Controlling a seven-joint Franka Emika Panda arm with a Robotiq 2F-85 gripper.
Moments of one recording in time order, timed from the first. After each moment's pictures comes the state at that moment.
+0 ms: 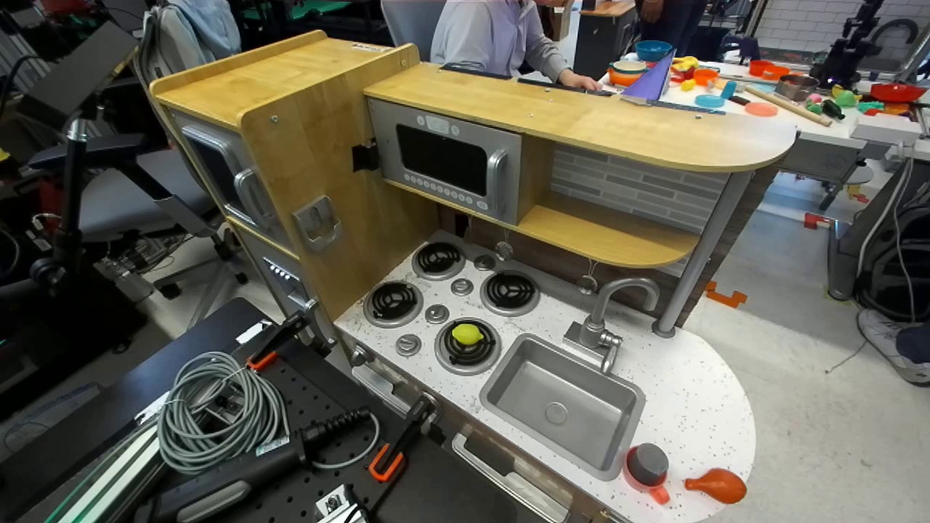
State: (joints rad) arm 0.19 -0.80 0.30 -2.47 0.26 1.83 0.37
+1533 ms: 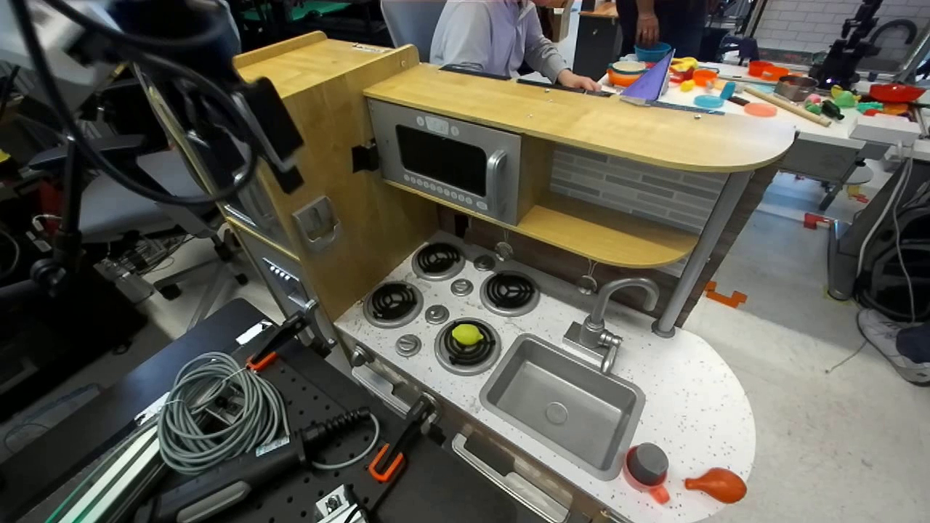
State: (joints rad) arm 0.06 -0.60 0.09 -2.70 0.03 2.18 0.00
